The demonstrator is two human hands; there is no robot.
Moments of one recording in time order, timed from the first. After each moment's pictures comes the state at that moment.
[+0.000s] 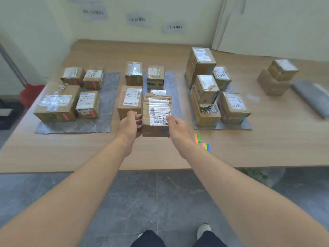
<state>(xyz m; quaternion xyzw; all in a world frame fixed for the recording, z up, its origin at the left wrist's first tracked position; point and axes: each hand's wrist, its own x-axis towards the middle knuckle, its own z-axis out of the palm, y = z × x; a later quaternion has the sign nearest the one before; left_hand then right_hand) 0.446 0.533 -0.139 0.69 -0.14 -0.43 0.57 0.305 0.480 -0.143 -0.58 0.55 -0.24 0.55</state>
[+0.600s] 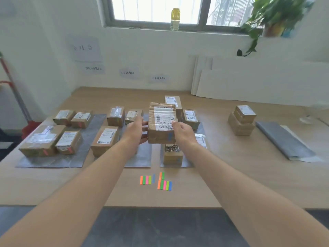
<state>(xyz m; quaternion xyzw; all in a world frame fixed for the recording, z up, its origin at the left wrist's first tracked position) 0.277 0.430 0.003 0.67 -0.21 -0.40 0.59 0.134 0.355 -0.015 -0.63 0.51 -0.29 0.51</state>
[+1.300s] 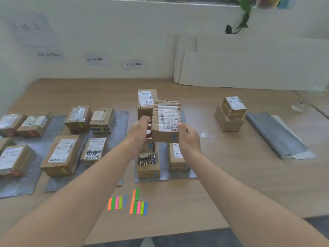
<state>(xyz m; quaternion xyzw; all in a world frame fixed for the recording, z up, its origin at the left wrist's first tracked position) 0.225 0.221 -0.039 0.66 -0.24 -0.48 0.53 0.073 0.173 -0.073 -0.59 0.54 -0.36 0.48</state>
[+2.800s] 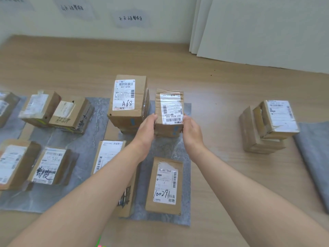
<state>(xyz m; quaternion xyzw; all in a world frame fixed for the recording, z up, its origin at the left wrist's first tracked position) 0.221 -0.058 -0.177 0.69 -0.12 -0.50 0.51 0.104 -0.130 -0.209 -0.52 0.54 -0.25 0.62</state>
